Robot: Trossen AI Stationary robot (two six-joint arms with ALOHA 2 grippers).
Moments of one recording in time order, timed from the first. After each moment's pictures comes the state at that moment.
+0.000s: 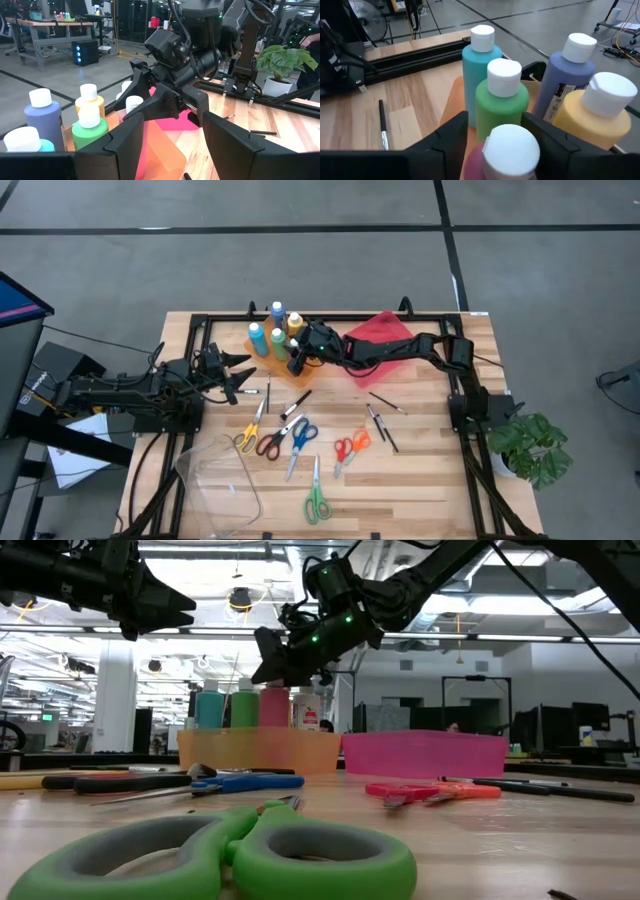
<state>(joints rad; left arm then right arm) 0.07 0.38 0.24 0.09 -0.40 -0.11 -0.23 2.08 1.43 0.29 0.24 0.10</state>
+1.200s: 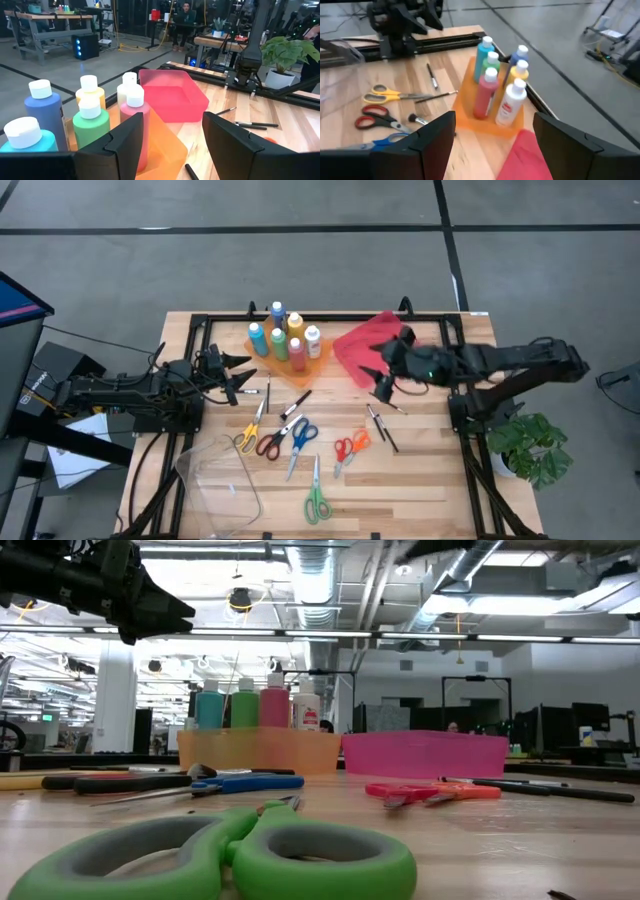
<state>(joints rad) 0.07 0.38 0.24 0.05 -0.40 -0.12 0.14 1.19 1.22 -0.57 0.57 0.17</state>
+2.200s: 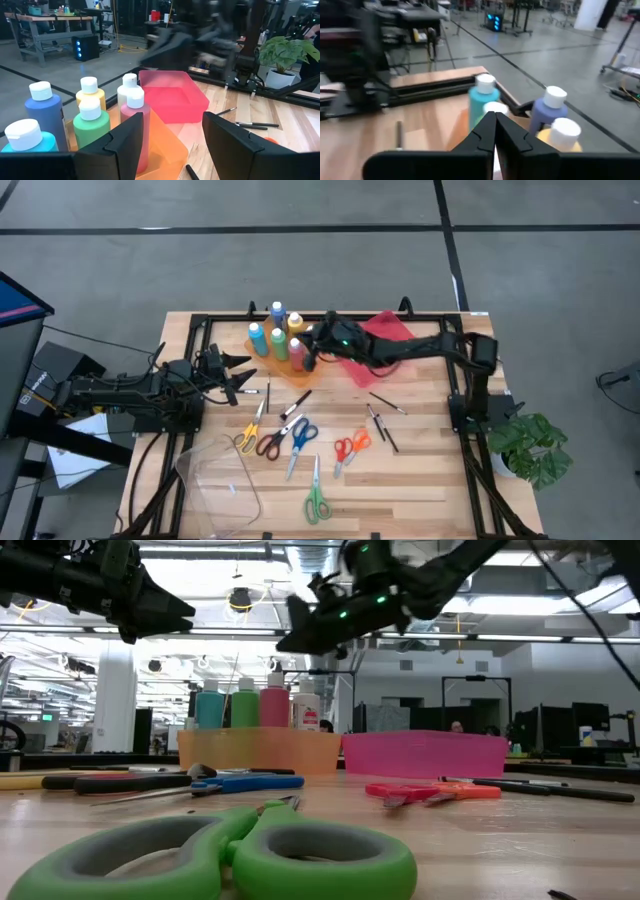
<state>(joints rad) 0.07 0.38 0.24 0.05 -0.40 -0.11 -0.26 1.90 1.23 0.49 0.15 -0.02</state>
